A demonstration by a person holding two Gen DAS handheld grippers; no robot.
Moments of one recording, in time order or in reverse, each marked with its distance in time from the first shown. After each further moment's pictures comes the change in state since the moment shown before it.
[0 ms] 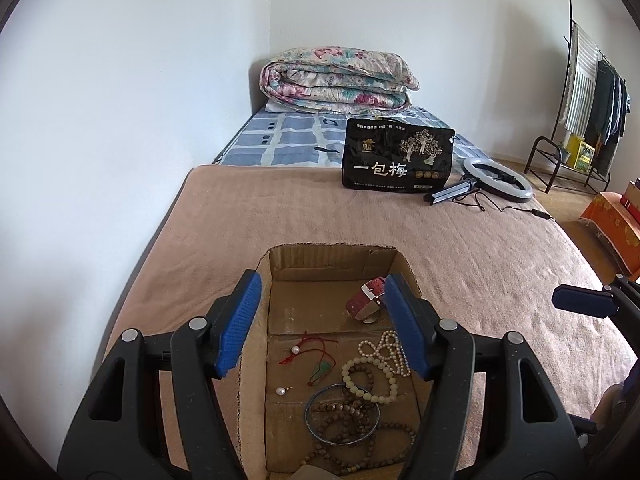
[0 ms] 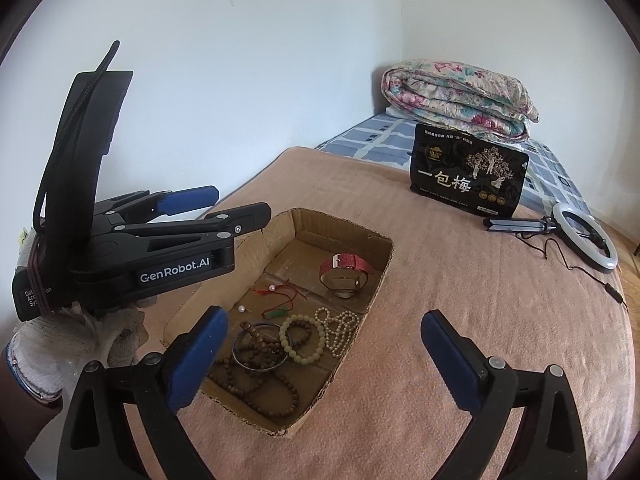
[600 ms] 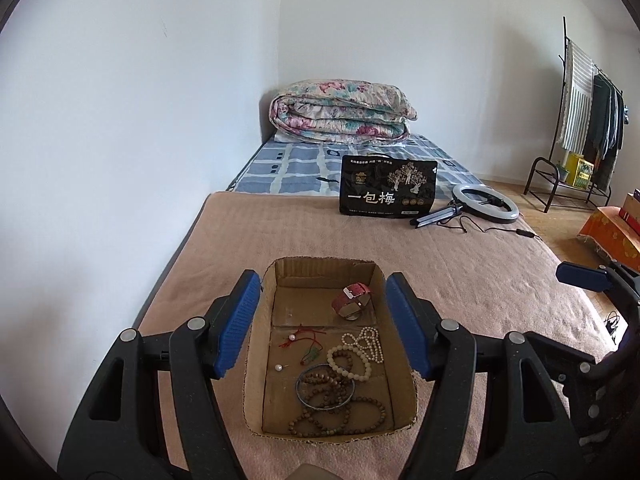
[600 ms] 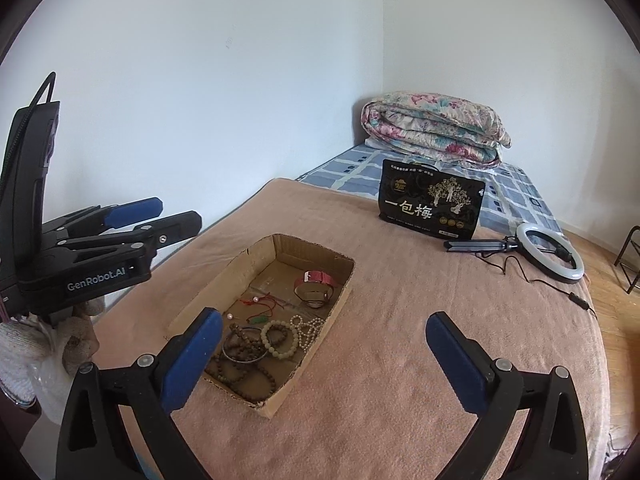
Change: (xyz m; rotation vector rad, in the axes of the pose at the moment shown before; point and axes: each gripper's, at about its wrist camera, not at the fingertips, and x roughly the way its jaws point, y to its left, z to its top) left arm -0.094 -0.023 -0.007 -0.012 -0.101 0.035; right arm -0.070 -0.017 -0.010 -0.008 -0.106 -0.070
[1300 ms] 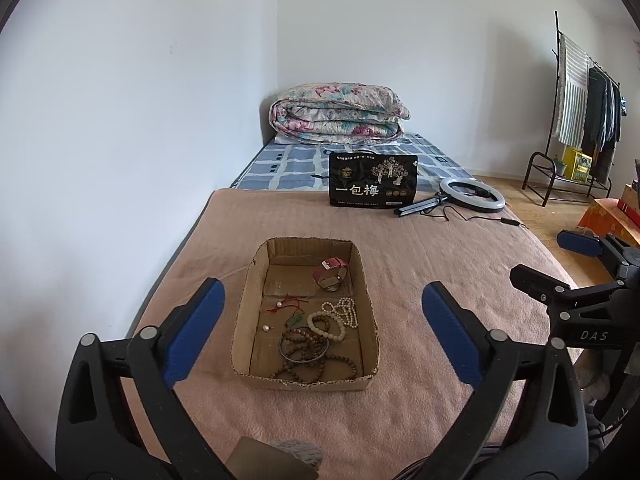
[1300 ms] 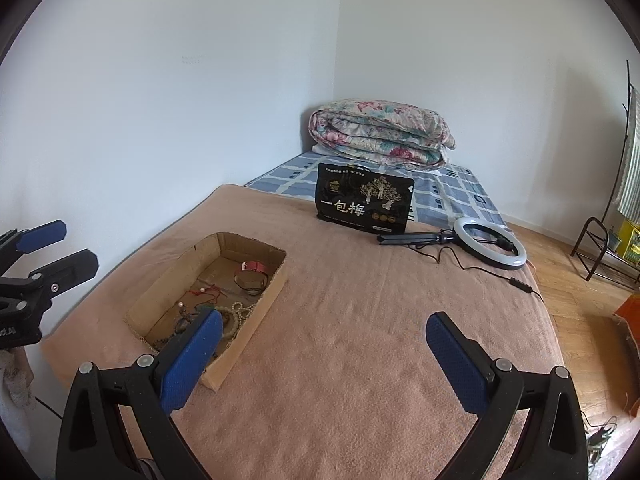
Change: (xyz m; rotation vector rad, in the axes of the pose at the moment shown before) left arm -0.062 -0.040 -0.023 0.019 -0.006 0.030; right arm -0.050 -0.041 -0.024 0.046 -0.019 -0.166
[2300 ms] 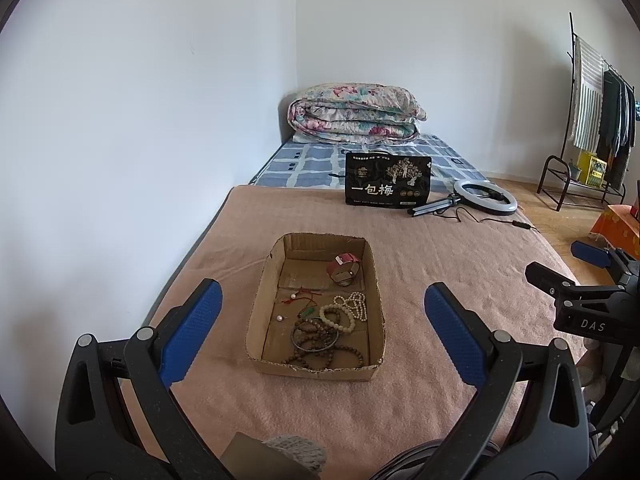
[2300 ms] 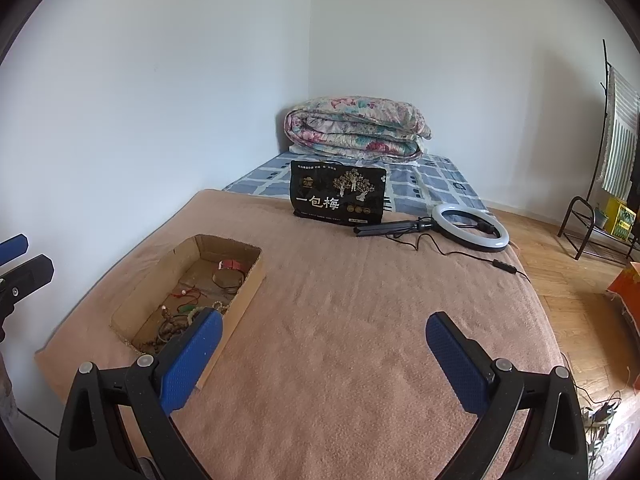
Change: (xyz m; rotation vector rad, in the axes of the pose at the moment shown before) left arm -0.018 0.000 -0.003 -0.026 0.012 0.057; right arm -0.008 -0.023 -0.013 0.070 -0.007 -0.041
